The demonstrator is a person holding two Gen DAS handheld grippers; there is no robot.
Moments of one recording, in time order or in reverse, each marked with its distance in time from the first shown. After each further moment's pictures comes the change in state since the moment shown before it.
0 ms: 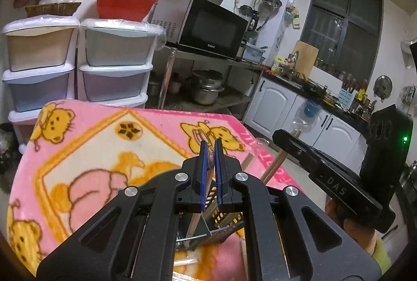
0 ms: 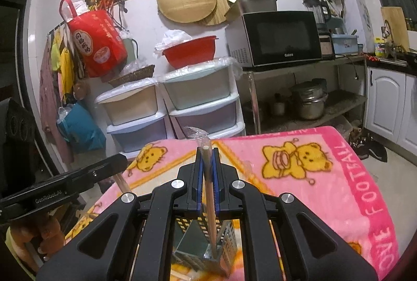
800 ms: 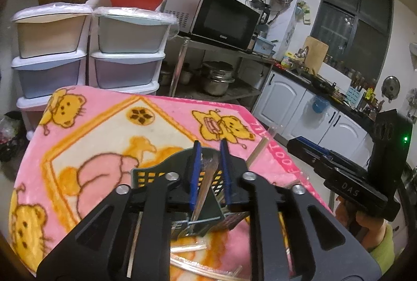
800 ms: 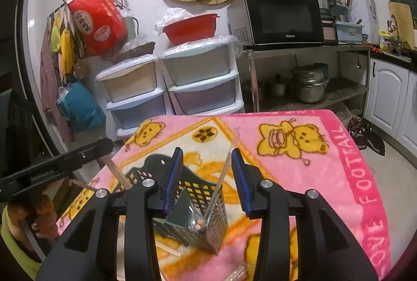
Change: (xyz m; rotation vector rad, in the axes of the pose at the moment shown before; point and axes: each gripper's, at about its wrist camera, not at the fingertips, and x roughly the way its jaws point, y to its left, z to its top) left arm -0.008 0.014 -0.017 -0.039 0.048 0.052; right arm -0.004 -0.013 -0.015 -0.030 0.126 0.003
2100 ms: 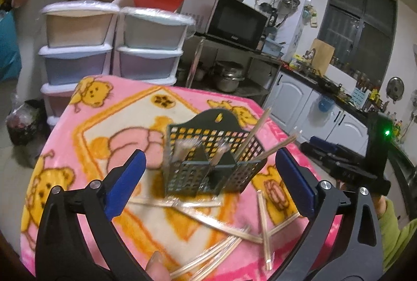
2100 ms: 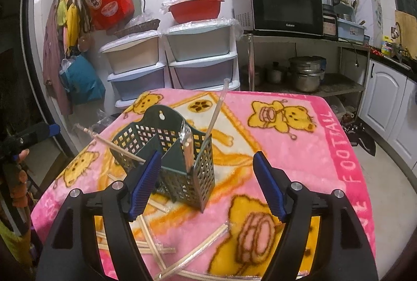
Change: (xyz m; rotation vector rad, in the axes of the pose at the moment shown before) left arm -0.076 0.016 -0.056 -0.026 -0.011 0.064; right arm -0.037 -0.004 -0.041 -0.081 0.089 -0.013
